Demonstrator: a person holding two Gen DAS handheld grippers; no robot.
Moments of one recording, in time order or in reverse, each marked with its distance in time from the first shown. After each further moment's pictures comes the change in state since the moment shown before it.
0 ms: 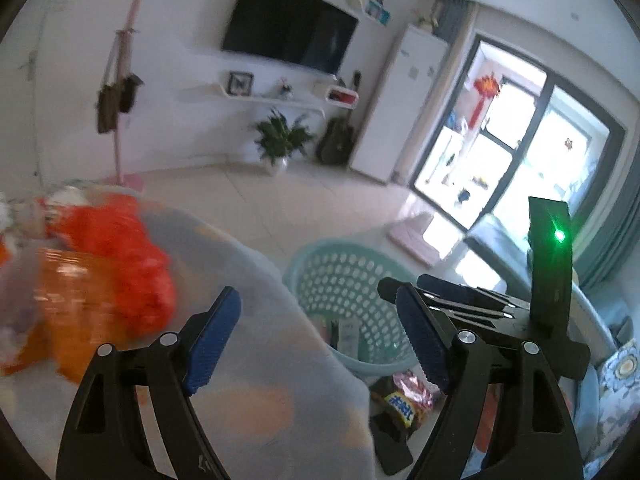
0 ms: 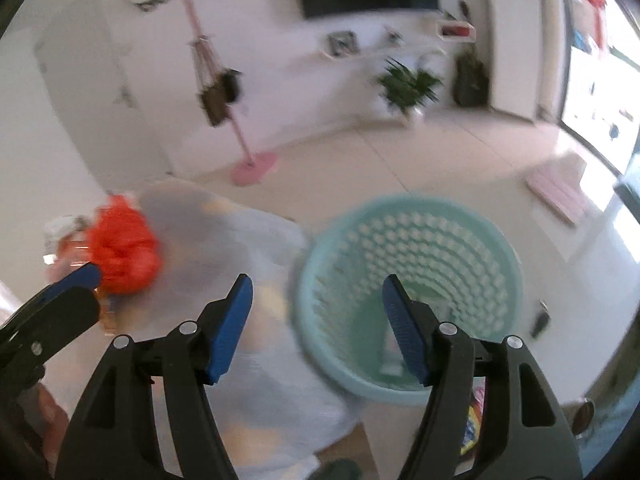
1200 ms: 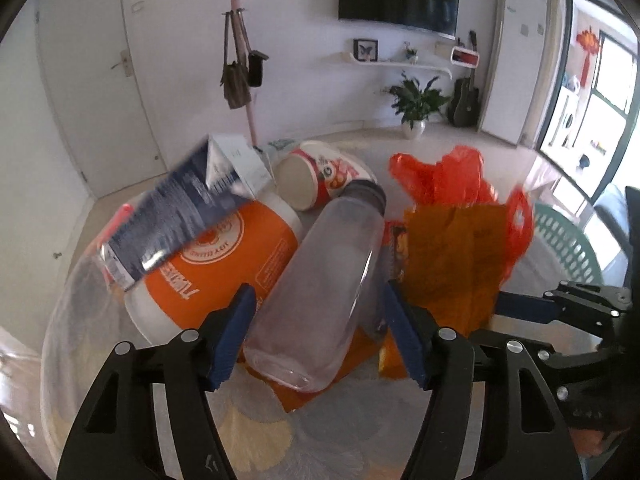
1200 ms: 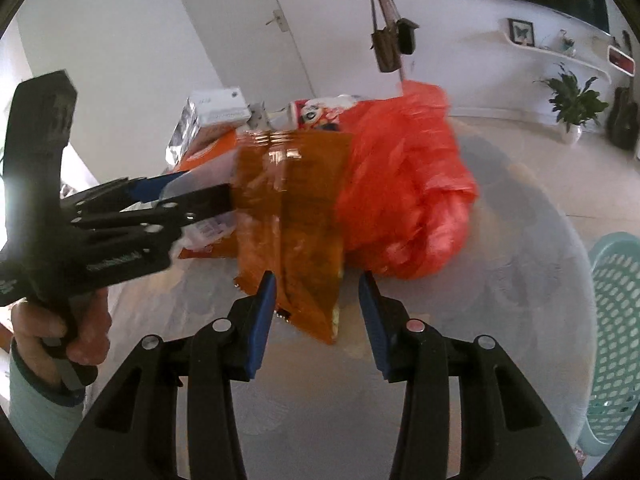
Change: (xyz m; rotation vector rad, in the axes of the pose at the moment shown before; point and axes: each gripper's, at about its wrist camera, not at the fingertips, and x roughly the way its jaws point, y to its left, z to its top) left arm -0.050 0.165 -0.008 0.030 0.180 0.490; right arm 0.091 0.200 -0.033 -0.305 0.192 0.407
